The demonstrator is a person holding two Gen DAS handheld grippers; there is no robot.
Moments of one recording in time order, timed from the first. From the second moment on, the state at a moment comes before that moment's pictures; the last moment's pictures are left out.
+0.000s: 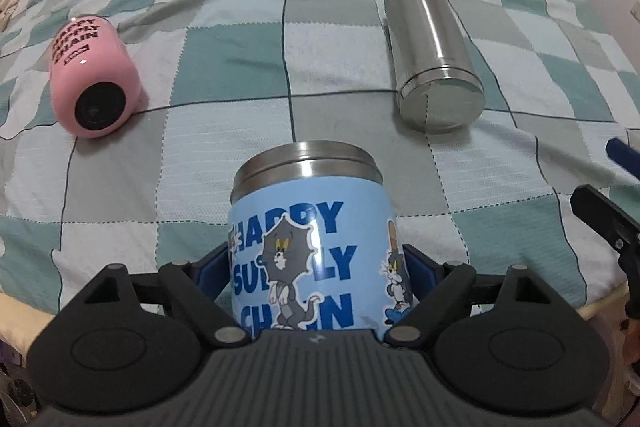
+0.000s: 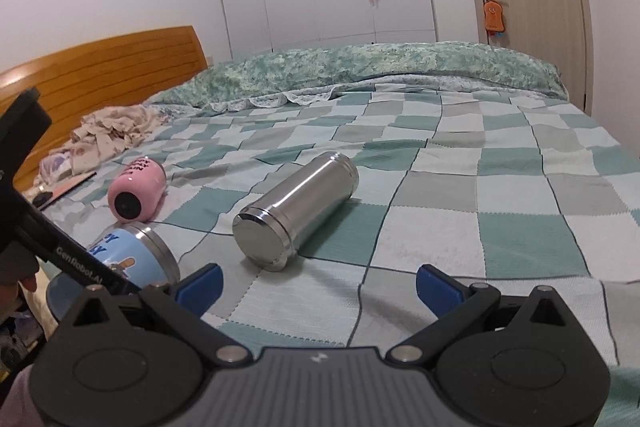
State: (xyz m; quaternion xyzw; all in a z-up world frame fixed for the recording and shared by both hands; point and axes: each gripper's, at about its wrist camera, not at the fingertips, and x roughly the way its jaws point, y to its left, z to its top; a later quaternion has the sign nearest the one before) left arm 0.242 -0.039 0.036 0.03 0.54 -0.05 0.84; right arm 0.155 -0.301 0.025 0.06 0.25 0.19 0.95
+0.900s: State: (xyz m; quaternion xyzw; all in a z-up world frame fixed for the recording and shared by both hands) left arm 0.226 -0.041 0.108 0.00 0.27 -0.07 0.96; right arm 0.152 -0.290 0.048 0.06 0.15 0.14 0.98
